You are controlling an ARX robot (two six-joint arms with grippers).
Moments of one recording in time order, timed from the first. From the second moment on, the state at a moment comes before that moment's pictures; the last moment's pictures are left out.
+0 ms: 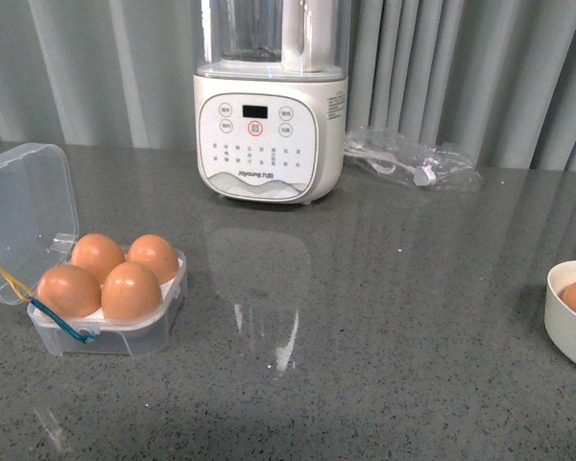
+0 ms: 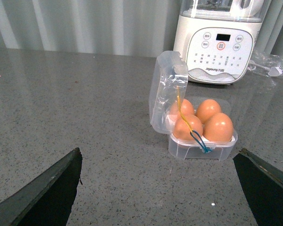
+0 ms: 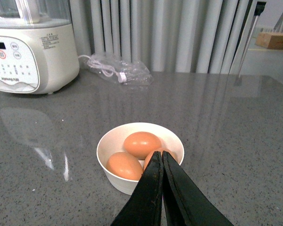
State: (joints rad) left arm 0.00 0.00 0.03 0.00 0.00 0.00; right arm 0.00 0.29 0.01 0.29 0.00 -0.01
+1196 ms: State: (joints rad) left arm 0.00 0.00 0.03 0.00 0.00 0.00; right arm 0.00 0.00 0.00 0.00 0.00 -0.01
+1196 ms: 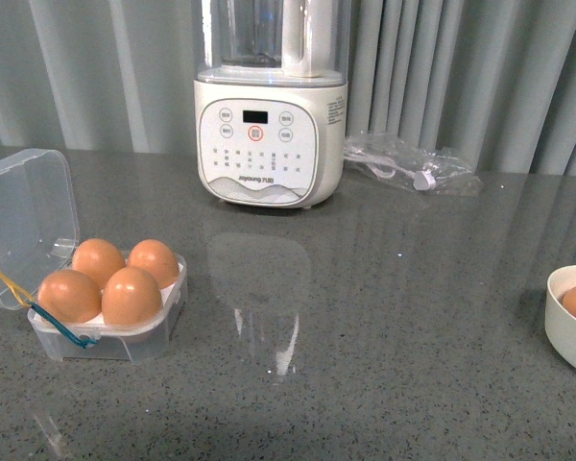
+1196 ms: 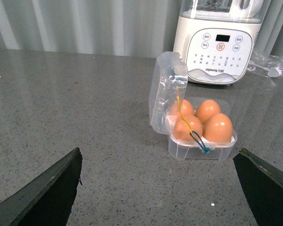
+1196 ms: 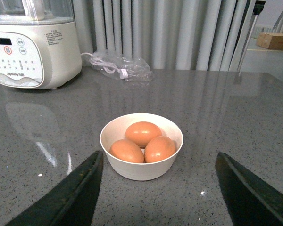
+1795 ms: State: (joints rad) left arm 0.00 0.00 0.03 0.00 0.00 0.00; right arm 0.00 0.00 0.00 0.00 0.00 -0.01
